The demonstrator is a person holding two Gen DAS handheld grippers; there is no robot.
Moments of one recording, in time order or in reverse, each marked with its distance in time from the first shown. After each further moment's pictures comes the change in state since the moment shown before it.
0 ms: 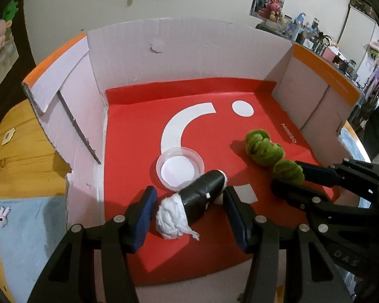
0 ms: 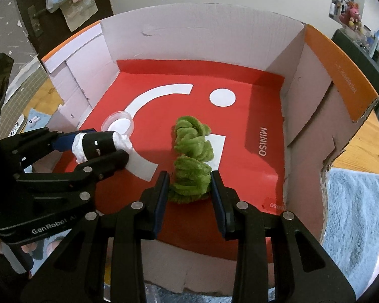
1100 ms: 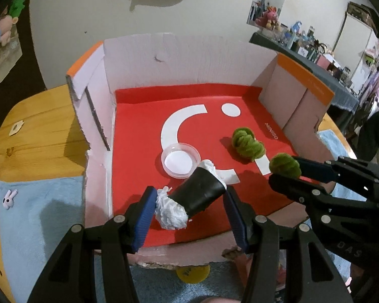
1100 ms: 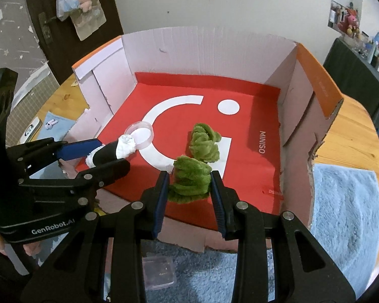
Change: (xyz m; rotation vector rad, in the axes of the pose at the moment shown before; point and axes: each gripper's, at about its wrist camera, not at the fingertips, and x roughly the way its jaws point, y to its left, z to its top) left arm -0.031 -0.004 -0.018 -0.011 -0.028 -0.028; right arm -0.032 0.015 -0.010 -0.014 -0.064 0.028
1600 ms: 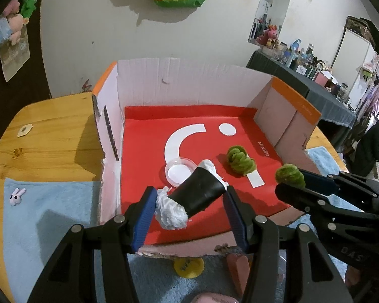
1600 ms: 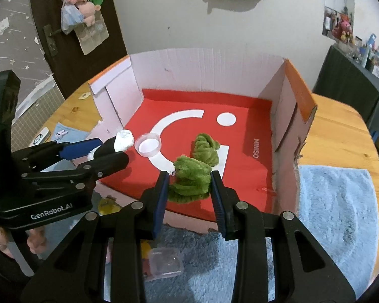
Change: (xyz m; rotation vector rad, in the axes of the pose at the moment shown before) left arm -0.028 0.005 -0.002 -0.048 -0.100 -0.013; right arm -0.028 0.002 -0.006 0.018 -0.088 0.009
